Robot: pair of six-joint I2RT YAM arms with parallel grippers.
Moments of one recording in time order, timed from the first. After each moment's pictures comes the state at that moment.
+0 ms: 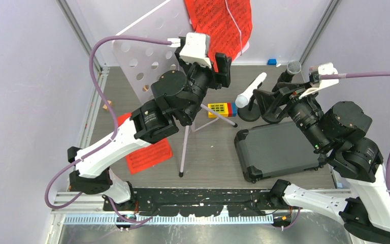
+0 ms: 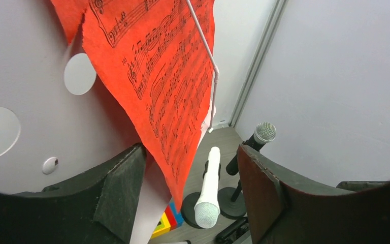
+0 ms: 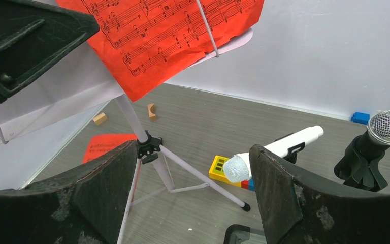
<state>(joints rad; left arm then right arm) -1.22 1.53 2.01 -0.20 -0.79 -0.02 0.86 0.85 1.56 -0.65 0.44 0.13</state>
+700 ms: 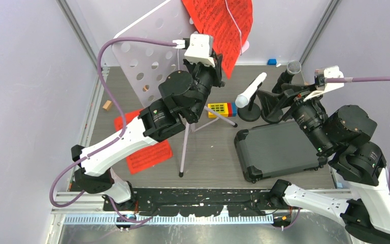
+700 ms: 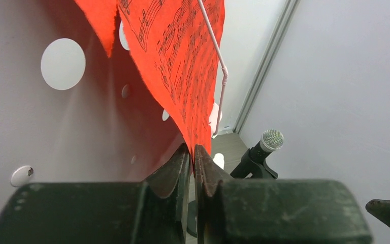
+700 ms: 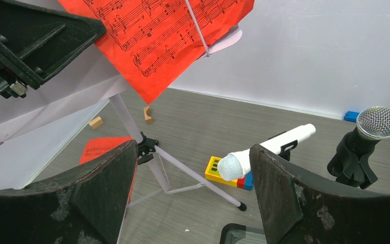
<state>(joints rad) -1.19 1.55 1.94 -0.08 -0.80 -0.02 0.86 0.82 1.54 -0.65 0.46 0.13</state>
